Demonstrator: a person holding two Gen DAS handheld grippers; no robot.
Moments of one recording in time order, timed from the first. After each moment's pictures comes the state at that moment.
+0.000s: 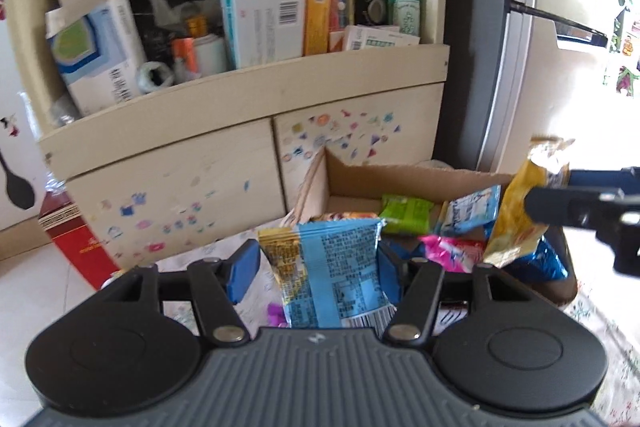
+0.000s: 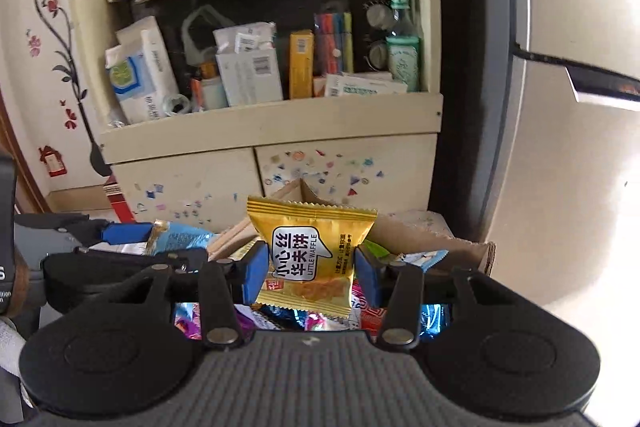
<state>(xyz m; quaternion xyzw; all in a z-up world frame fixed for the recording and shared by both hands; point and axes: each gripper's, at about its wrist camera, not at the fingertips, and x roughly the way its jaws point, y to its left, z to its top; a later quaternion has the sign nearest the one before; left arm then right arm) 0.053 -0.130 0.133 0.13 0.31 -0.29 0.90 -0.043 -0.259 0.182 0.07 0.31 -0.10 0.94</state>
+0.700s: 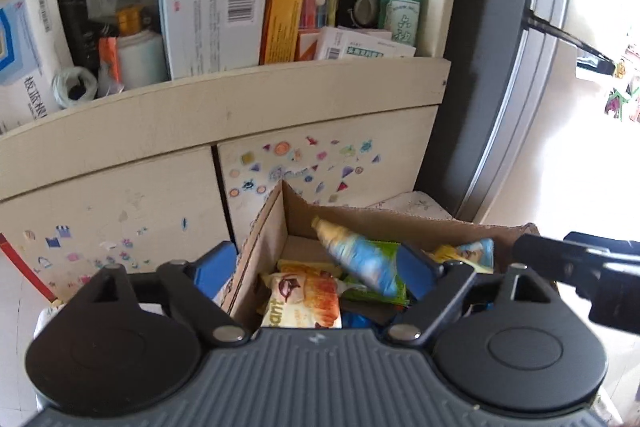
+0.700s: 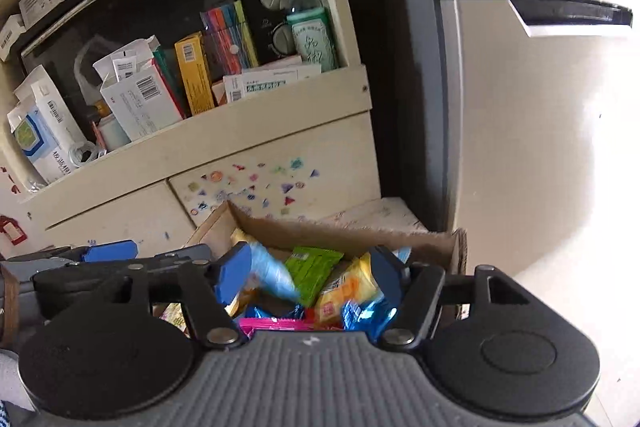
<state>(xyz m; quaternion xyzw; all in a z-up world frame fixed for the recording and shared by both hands) 0.111 -0.192 0.123 0.09 0.34 -0.31 0.89 -0.006 -0.321 0.162 0.17 0.31 -0.19 0.92</state>
